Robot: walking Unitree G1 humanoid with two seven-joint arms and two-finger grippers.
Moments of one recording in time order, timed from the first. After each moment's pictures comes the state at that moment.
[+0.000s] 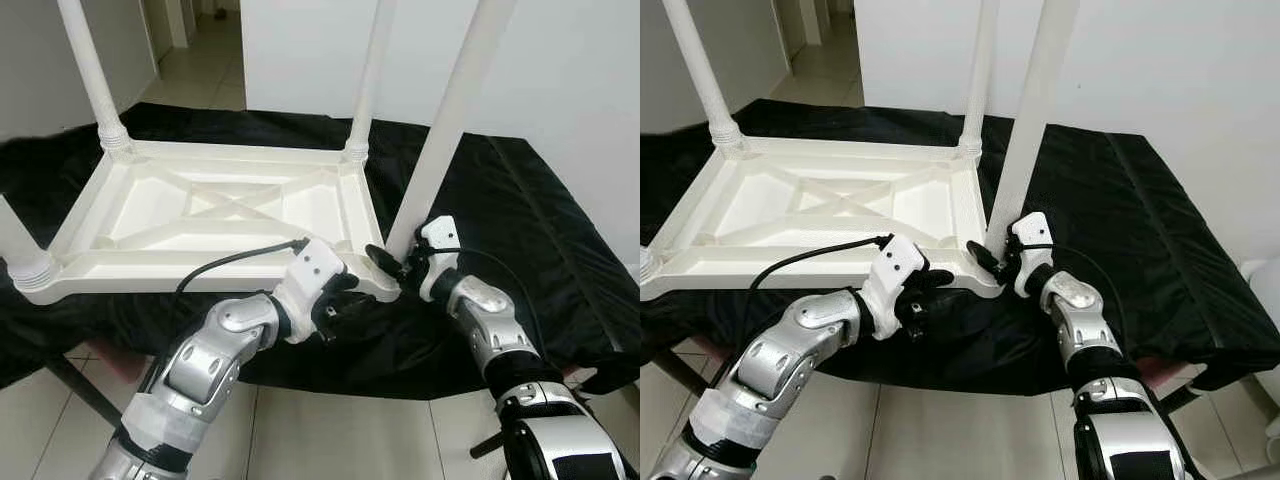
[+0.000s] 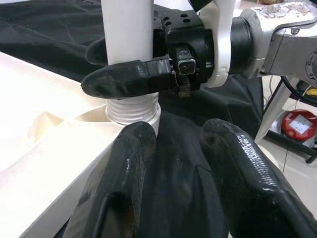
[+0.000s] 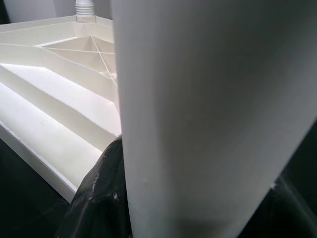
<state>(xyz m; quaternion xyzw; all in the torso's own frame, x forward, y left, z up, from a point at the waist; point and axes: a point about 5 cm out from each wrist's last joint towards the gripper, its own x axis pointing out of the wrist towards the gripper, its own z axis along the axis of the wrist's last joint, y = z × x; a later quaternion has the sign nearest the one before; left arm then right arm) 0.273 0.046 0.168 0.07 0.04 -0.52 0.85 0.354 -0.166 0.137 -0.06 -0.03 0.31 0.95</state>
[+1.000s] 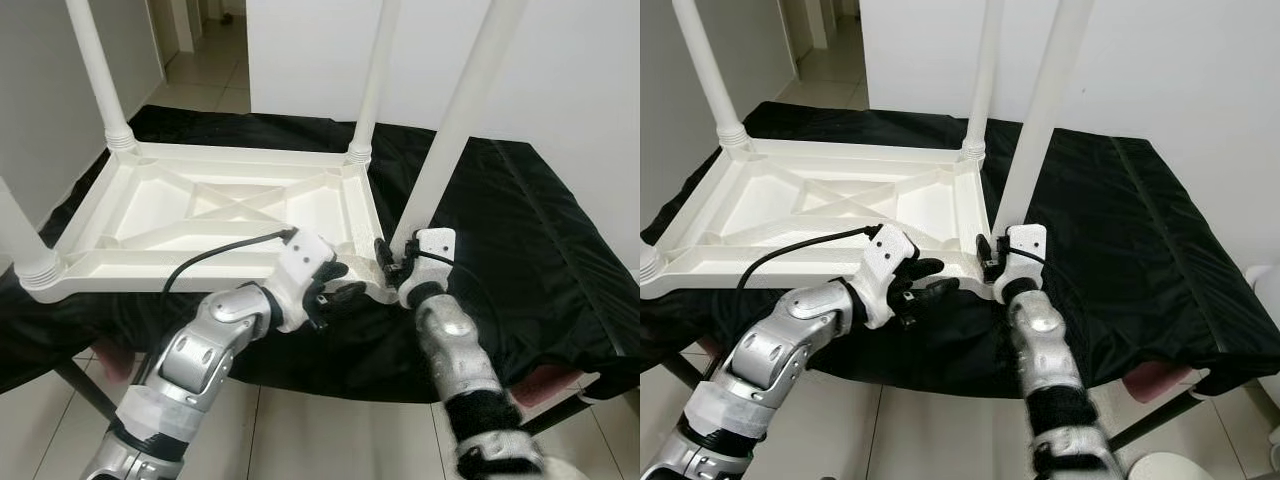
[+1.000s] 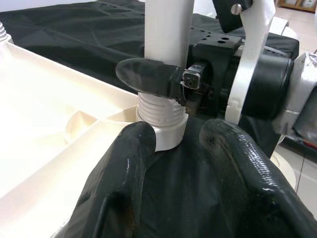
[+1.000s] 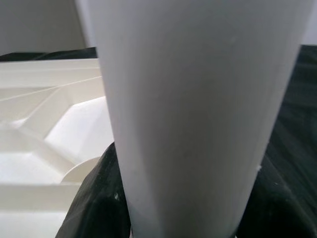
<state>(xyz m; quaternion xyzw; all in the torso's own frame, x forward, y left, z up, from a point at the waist) 0.284 0.058 0.173 0.07 0.03 -0.50 0.87 0.329 -0.122 0.133 0.06 -0.04 0.00 1.00</state>
